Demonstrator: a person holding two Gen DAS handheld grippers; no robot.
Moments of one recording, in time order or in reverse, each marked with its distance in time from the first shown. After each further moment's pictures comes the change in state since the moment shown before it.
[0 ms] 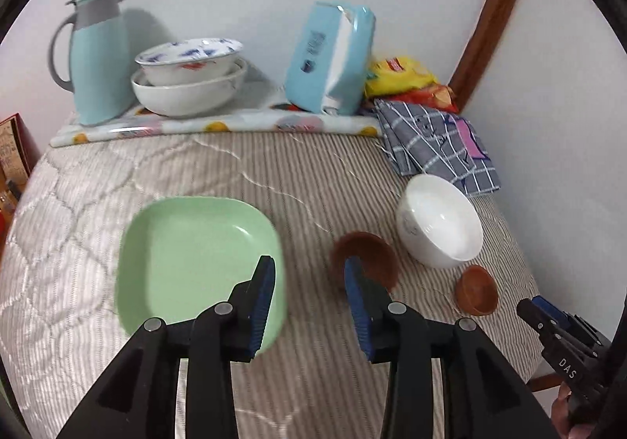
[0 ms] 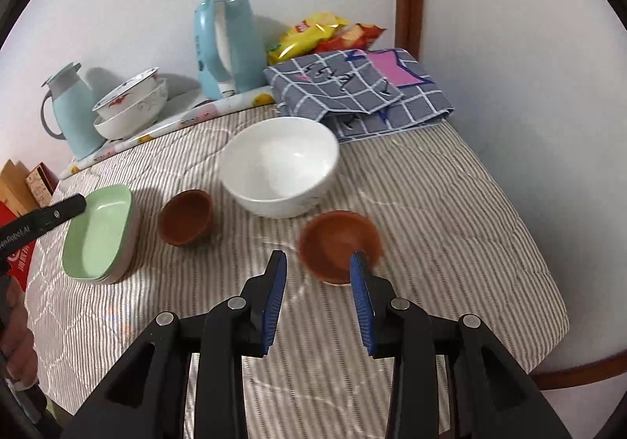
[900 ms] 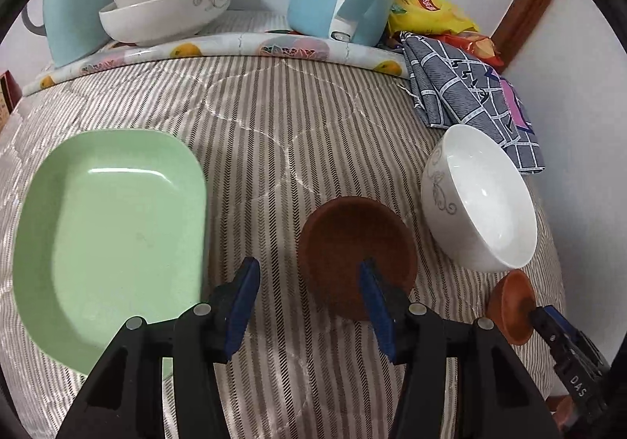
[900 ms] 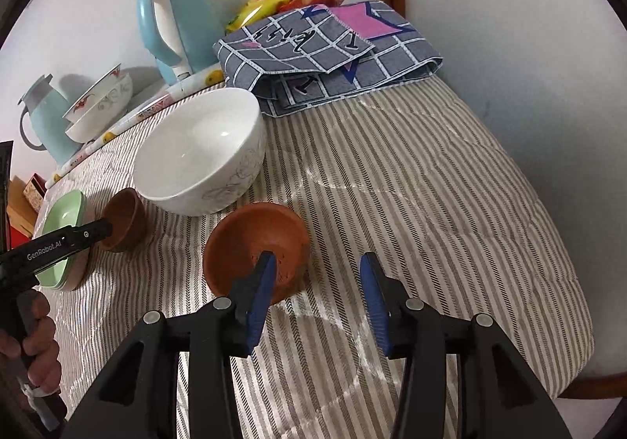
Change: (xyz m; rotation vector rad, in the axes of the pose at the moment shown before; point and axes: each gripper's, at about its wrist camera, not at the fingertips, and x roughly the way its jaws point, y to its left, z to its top) left arm 0.094 -0.027 -0.012 -0.096 0.160 0.067; right arm 0.071 -0.054 0.004 0.043 0.092 0.055
